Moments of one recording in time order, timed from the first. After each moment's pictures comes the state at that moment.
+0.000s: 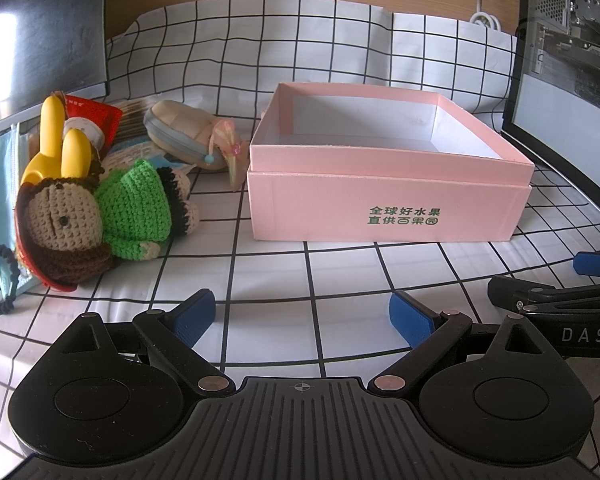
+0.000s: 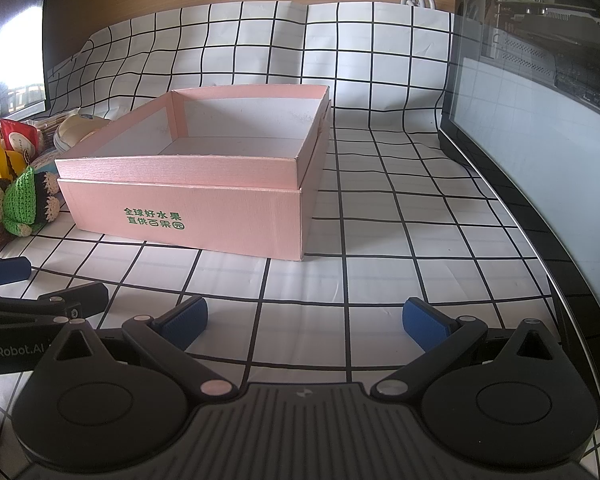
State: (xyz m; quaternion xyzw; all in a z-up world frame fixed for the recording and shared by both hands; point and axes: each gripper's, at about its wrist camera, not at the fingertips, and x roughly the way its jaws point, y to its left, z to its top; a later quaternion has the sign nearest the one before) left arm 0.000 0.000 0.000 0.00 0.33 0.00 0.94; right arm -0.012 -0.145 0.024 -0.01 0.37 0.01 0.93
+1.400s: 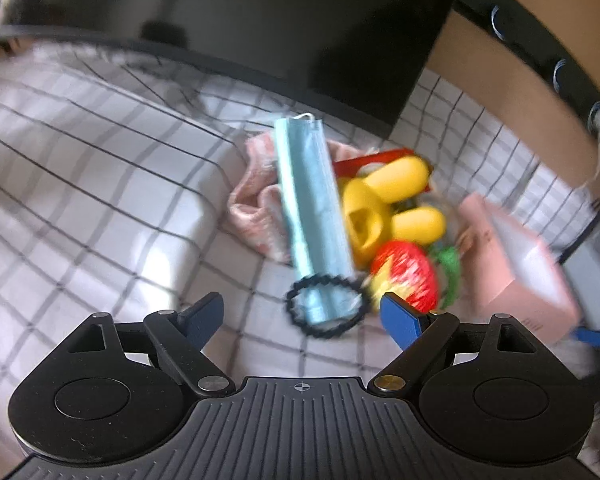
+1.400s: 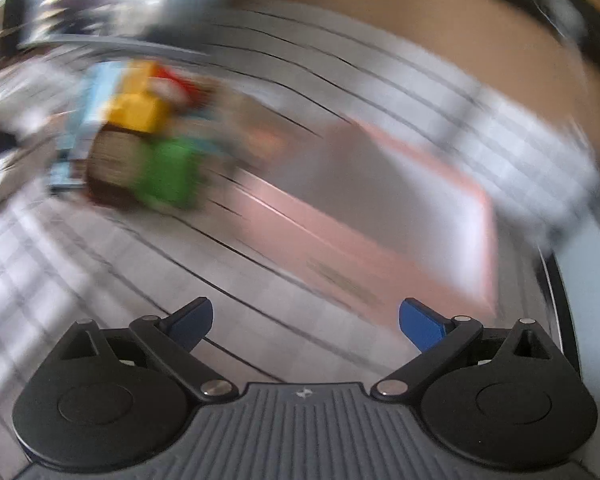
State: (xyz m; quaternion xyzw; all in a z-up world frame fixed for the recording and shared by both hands) left arm -0.050 0.289 0.060 -0.22 0.34 0.02 0.92; right arm -0.017 0.003 0.079 -0.21 0.36 0.15 0.89
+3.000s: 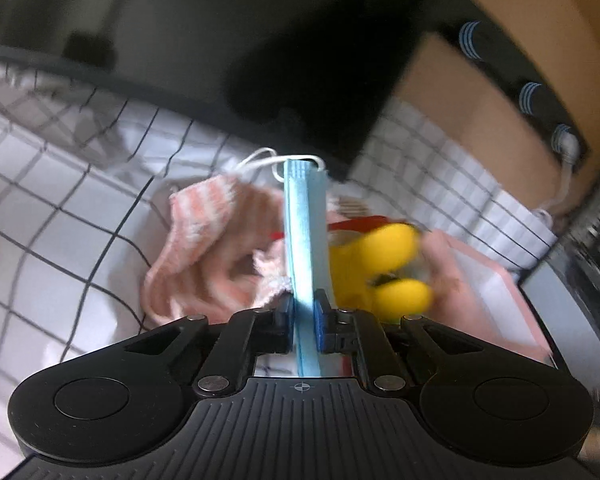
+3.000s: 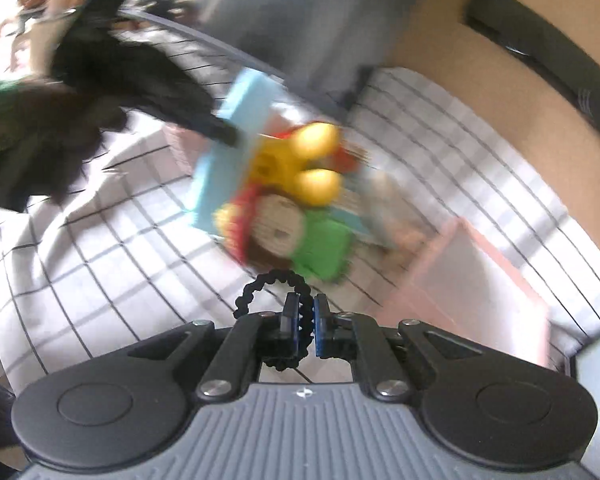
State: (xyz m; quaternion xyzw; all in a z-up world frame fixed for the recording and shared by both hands) left arm 0.008 0.297 0.066 -0.19 0.29 -0.08 0.94; right arm -0.050 0.103 0.109 -0.27 0.33 0.20 0.88
